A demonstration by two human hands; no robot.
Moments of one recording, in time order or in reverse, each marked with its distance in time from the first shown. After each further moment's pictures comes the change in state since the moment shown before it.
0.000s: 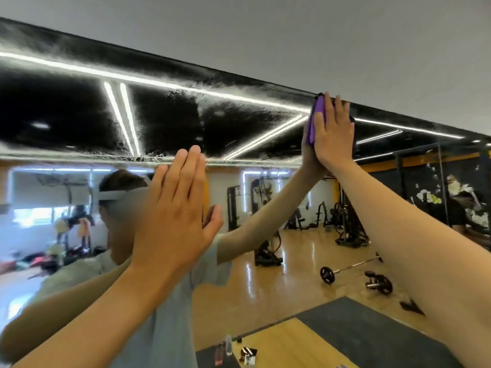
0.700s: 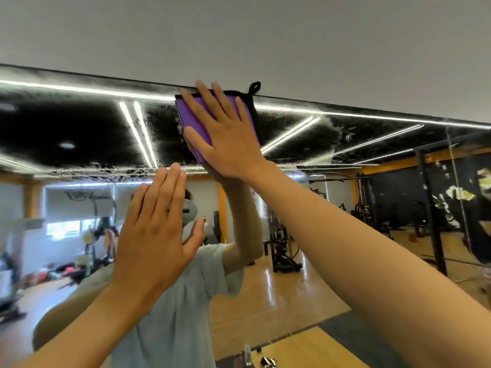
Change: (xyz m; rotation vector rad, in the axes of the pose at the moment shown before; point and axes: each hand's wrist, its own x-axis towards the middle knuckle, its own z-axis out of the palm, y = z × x) left_hand 0.001 0.002 0.000 0.050 -0.035 -0.037; right_hand -0.032 -0.151 0.034 -0.067 -0.003 -0.636
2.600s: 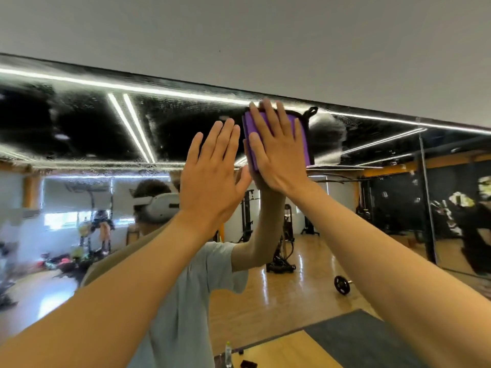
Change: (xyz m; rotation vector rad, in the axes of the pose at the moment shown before) left_hand 0.143 0.212 0.079 -0.038 0.087 0.008; right_hand -0.118 0.224 -0.019 0.065 0.022 0.175
